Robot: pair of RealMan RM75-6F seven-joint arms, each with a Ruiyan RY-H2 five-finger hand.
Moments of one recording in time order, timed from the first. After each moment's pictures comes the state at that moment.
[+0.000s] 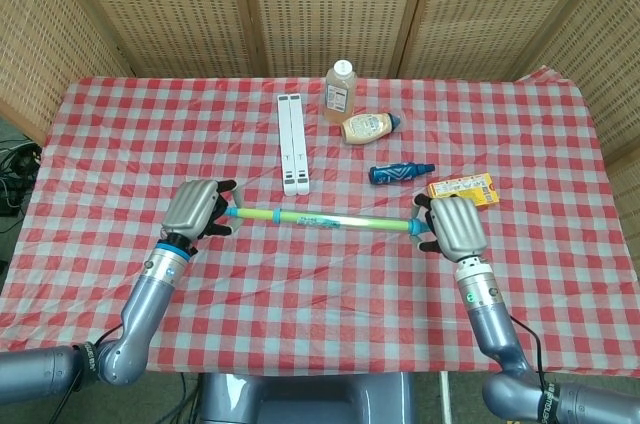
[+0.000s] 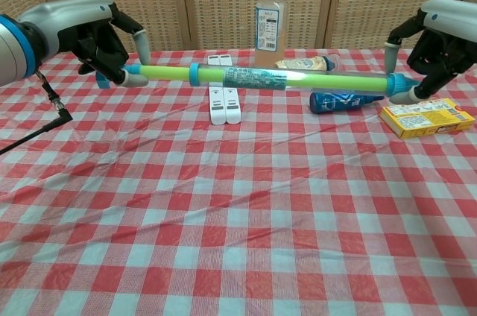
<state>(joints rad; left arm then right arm) -0.75 -1.45 -0.29 -1.80 0.84 1.14 0.36 0.56 -1.39 0.26 -1.78 -1.06 1.22 -0.41</state>
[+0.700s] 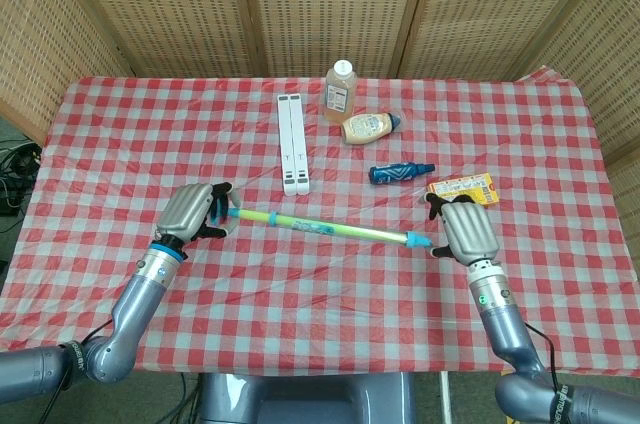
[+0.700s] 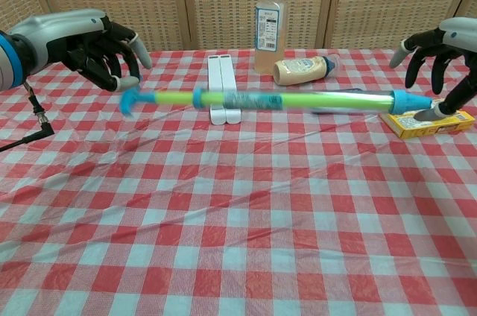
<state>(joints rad) -0.72 -1.40 -0.26 -1.77 0.88 1.05 0.23 0.54 -1.33 0.22 -1.77 -1.02 1.18 -0.40</state>
